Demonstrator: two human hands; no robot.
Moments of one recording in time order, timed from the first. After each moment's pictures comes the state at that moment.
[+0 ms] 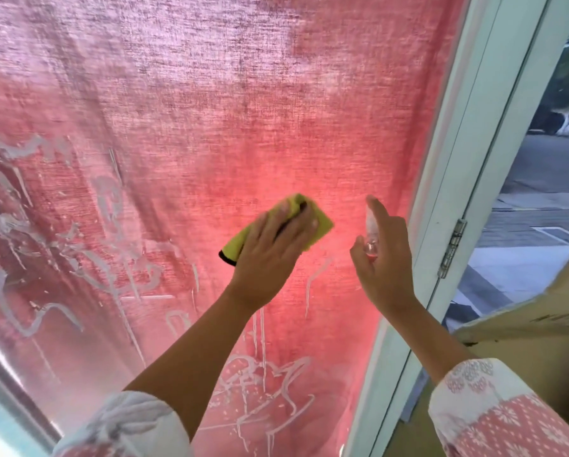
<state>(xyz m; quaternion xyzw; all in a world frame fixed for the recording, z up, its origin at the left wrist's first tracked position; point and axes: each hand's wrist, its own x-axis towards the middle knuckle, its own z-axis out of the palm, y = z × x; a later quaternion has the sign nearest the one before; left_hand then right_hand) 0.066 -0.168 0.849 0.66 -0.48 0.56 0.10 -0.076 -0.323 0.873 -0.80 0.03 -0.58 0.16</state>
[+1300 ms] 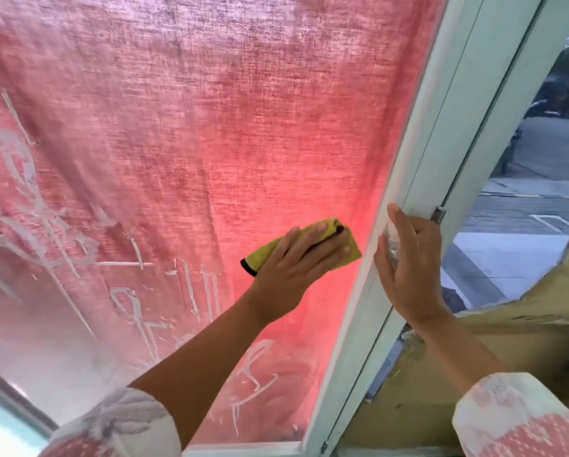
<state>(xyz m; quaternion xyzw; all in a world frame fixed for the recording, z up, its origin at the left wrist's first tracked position) 0.017 -0.249 0.799 0.67 -0.52 0.53 0.01 -0.115 -0.420 0.843 -0.81 -0.01 -0.58 0.00</state>
